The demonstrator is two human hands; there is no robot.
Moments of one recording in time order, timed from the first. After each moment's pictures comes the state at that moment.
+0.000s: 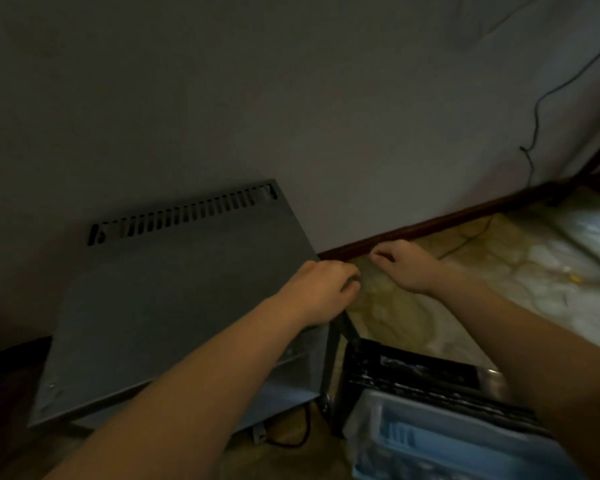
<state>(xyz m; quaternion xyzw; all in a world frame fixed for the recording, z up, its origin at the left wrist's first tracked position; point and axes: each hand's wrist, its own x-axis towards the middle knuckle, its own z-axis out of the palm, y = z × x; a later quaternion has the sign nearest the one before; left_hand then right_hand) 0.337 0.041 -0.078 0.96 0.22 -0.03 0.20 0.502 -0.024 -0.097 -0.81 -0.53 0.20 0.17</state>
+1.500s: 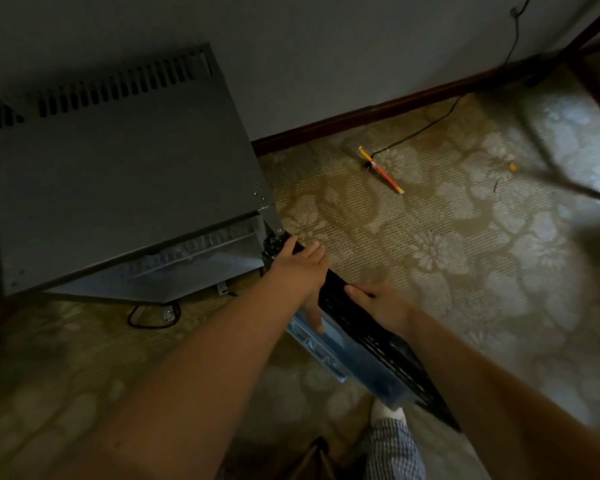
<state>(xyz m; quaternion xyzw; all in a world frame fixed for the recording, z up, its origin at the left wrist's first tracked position) 0.359 -0.089 -0.080 0.88 0.14 -0.44 0.12 0.462 -0.226 -0.125 -0.78 -0.25 0.54 0.18</state>
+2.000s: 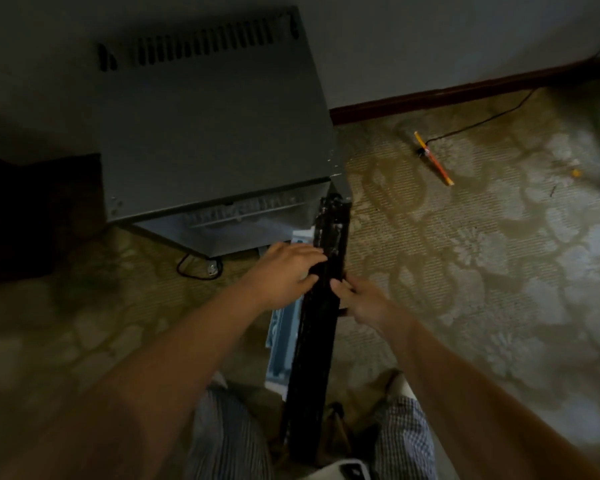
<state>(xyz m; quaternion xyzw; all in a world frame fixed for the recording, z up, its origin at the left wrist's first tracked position) 0.218 -0.083 -0.084 0.89 0.25 -0.18 0.32 0.348 -0.200 -0.121 -0.72 -0.17 0.63 0.23</state>
